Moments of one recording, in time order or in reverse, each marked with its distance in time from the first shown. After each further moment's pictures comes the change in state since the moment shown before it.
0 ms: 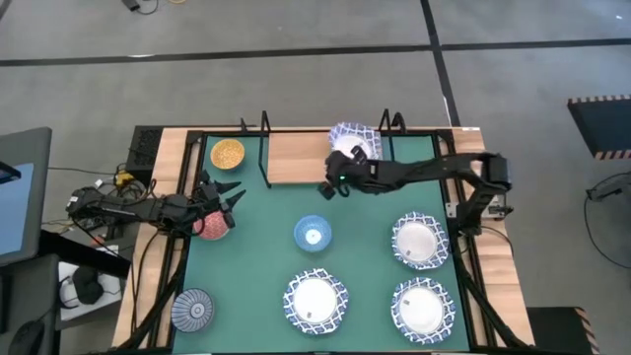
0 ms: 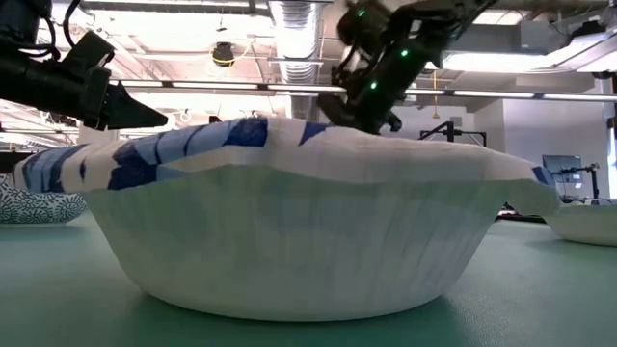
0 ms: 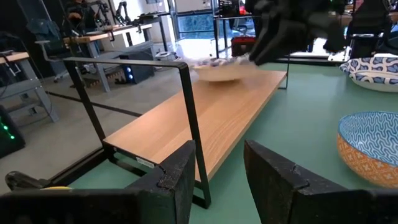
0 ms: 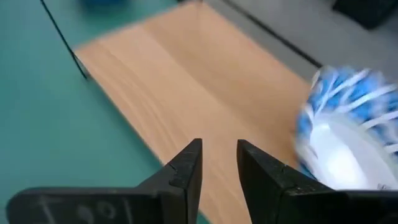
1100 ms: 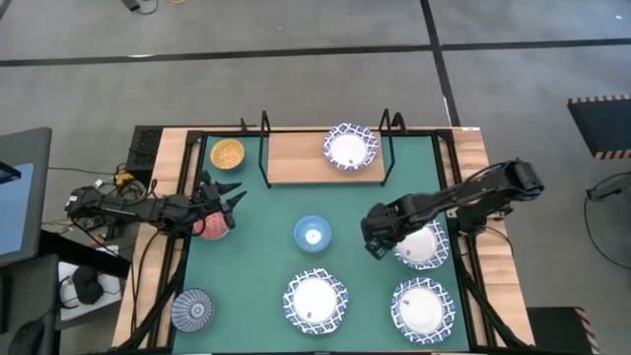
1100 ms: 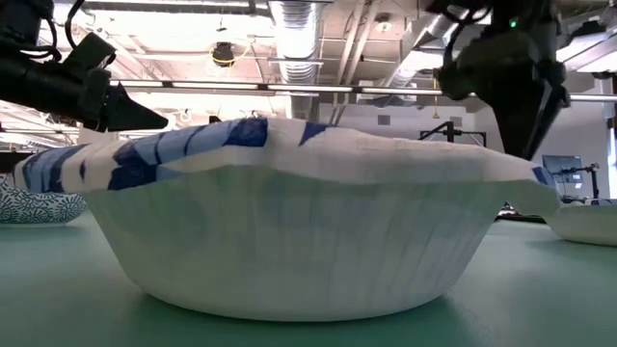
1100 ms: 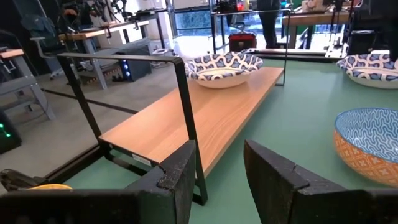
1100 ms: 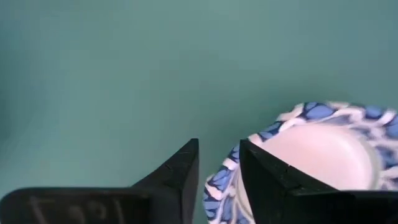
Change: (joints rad) left arm 0.000 0.020 0.000 0.001 0.014 -0.012; right arm 0.387 -0.227 -0.085 -0.868 -0.465 0.781
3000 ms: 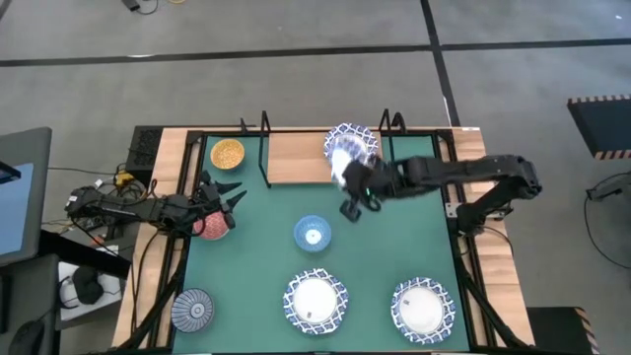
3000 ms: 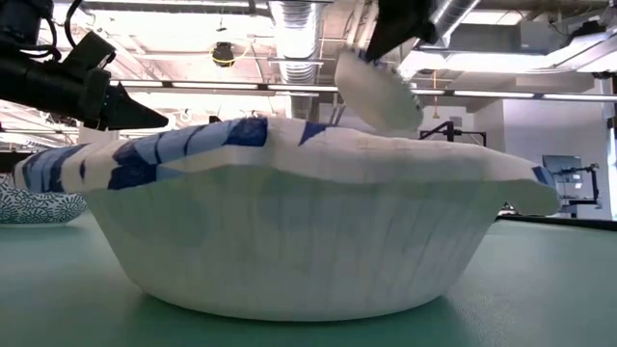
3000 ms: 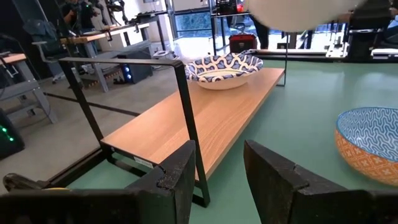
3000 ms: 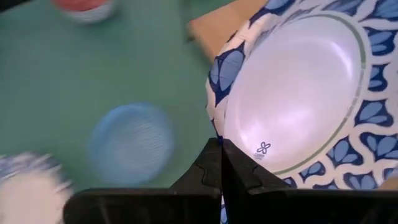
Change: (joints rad) left arm 0.000 0.000 0.000 0.007 -0.002 0.019; right arm -0.200 0.000 0.413 0.183 0.329 -0.636
